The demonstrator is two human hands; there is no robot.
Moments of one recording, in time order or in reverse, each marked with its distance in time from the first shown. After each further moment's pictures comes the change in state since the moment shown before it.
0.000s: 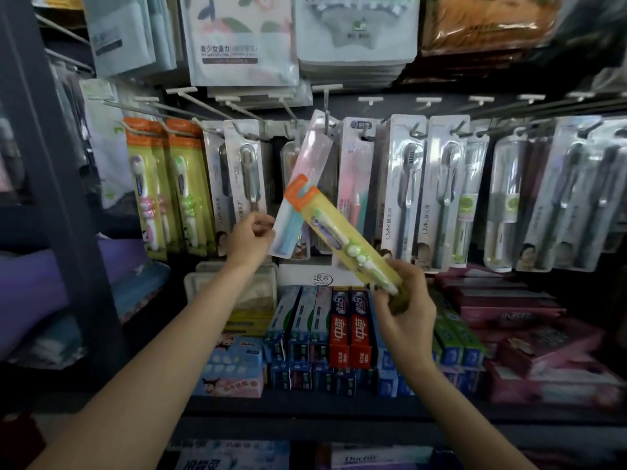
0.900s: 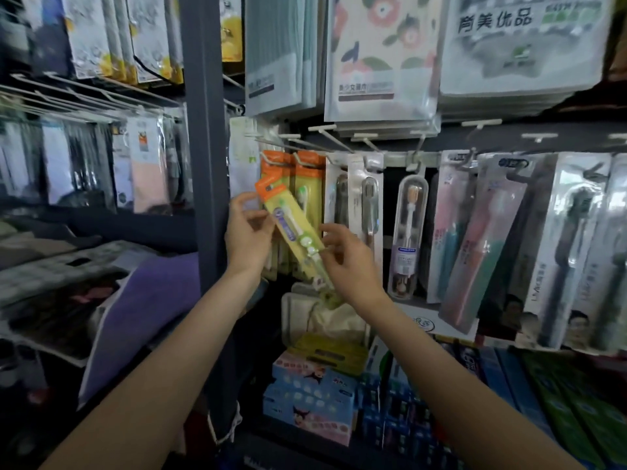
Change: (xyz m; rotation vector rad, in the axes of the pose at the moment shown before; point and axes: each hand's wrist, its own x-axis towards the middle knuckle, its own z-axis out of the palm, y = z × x) left_hand 0.030 -0.007 -0.137 -0.159 0.430 0.092; right_hand 0.075 -0.094 0.186 0.166 -0.573 -0.029
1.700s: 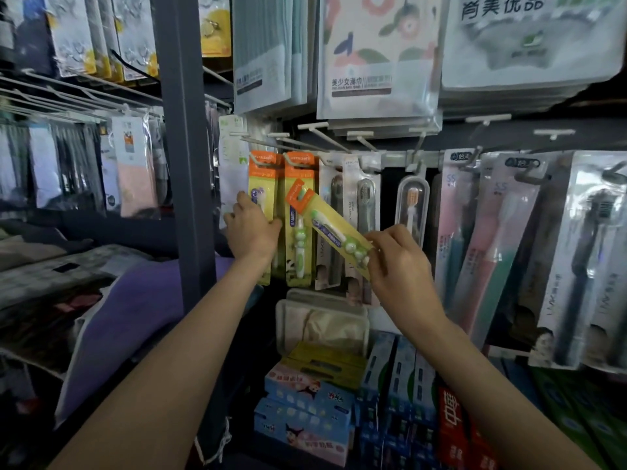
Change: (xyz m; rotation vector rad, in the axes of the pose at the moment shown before) left_hand 0.035 -0.007 0.033 0.803 0.031 0.003; right_hand -0.007 0.026 -0.049 -0.526 0.216 -0.282
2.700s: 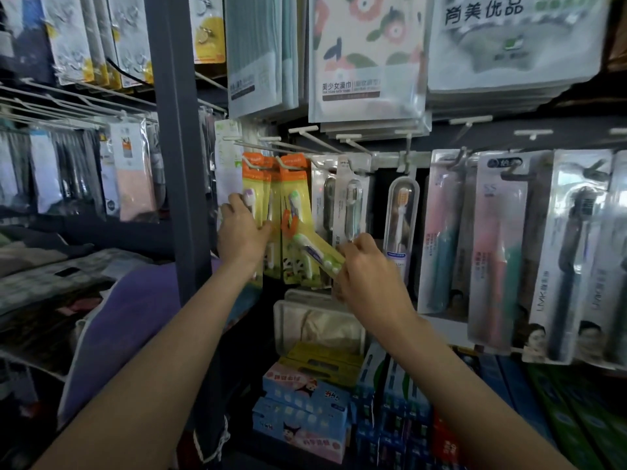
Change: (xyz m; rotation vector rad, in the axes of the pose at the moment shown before) left_hand -0.003 -0.009 -0.008 -0.033 -0.003 0.099; right_hand 0.000 -0.031 -0.003 -0.200 -0.356 0.106
